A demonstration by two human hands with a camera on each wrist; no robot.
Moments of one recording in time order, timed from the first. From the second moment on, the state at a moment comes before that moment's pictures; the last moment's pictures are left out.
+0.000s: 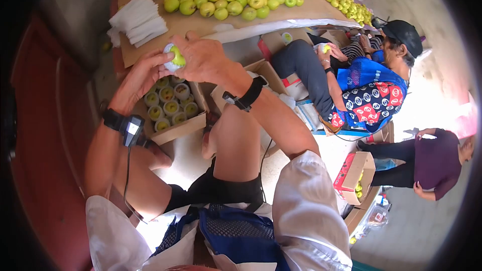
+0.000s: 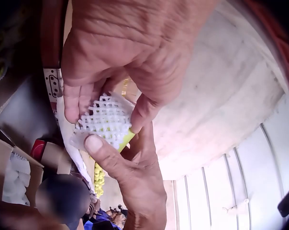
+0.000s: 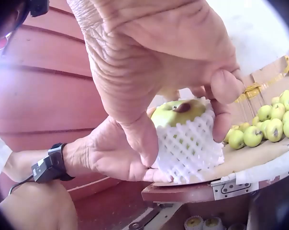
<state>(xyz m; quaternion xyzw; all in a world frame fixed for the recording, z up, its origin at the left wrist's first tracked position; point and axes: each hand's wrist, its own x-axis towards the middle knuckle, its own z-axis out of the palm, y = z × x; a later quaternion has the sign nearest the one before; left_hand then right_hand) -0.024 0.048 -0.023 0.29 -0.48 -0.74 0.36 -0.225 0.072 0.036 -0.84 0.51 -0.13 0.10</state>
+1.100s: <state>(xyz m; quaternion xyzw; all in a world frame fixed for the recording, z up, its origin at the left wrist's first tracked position) 0.081 0.069 -0.025 0.57 -0.58 -0.22 0.54 -0.159 -0.122 -0.299 -0.81 0.51 0.16 0.22</state>
